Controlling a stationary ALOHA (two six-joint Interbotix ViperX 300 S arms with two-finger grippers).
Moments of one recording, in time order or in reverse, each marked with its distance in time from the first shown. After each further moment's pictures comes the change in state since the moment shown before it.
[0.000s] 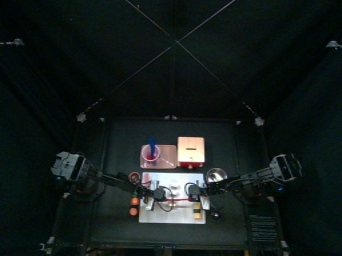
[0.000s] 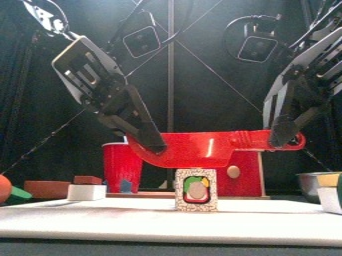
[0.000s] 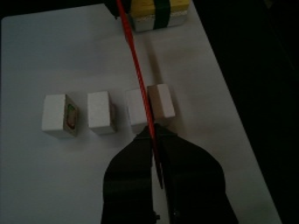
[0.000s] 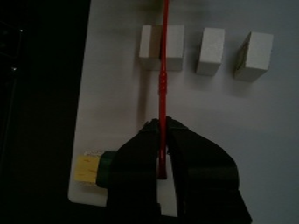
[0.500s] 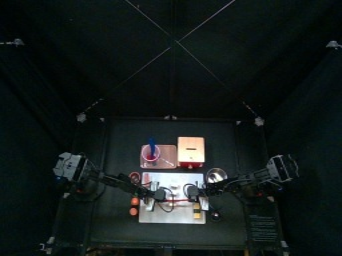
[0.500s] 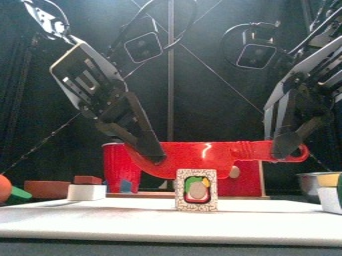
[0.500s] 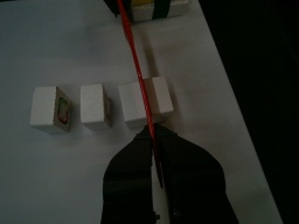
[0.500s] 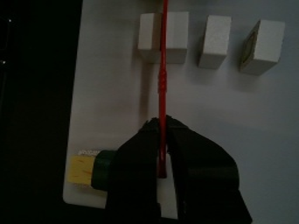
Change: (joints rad) left arm 0.000 0.044 -0.008 -0.003 0.014 0.000; right arm 0.002 0.049 -0.008 0.003 -0.003 0.002
